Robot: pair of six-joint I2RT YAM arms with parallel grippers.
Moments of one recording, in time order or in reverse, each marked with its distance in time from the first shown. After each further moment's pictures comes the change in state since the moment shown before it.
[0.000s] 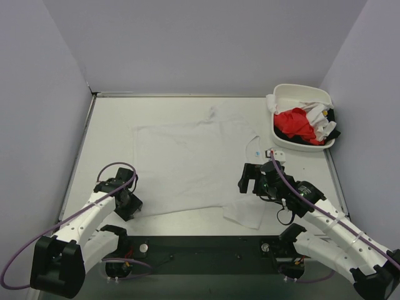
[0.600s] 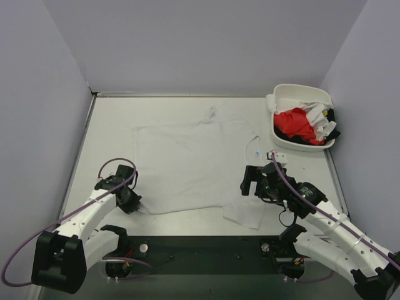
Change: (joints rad) left arm 0.016 0.037 0.011 0.083 0.010 0.023; right arm 0.004 -0.023 0.000 -0.047 0.003 0.002
